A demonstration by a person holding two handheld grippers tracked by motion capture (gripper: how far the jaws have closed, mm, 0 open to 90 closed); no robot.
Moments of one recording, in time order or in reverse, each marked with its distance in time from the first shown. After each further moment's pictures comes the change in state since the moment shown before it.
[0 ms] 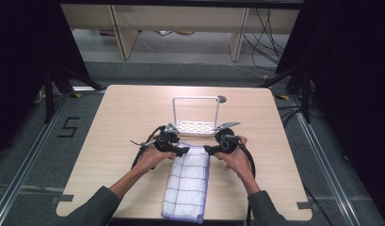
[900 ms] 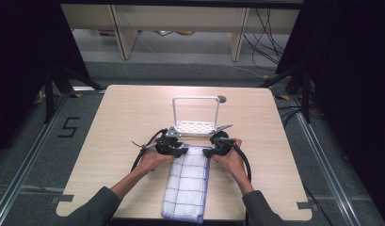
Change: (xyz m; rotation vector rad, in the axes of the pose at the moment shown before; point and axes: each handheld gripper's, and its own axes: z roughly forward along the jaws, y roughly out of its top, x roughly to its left) left arm 0.001 -0.011 0.007 -0.006 -0.035 0.052; right arm 0.002 -0.006 0.027 0.088 -0.063 0.014
